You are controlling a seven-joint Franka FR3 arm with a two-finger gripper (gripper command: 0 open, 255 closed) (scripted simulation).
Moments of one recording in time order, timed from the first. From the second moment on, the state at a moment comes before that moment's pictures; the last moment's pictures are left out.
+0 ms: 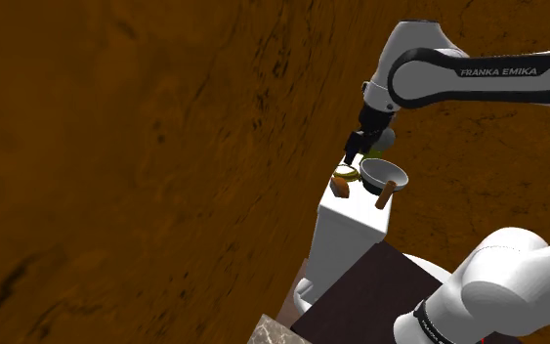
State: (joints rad) arm -0.04 -0.58 -0.08 -2.44 -0.08 1.92 -0.12
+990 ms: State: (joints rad) arm -0.14 -0.12 -0.22 -2.40 -0.03 2.30 -0.07
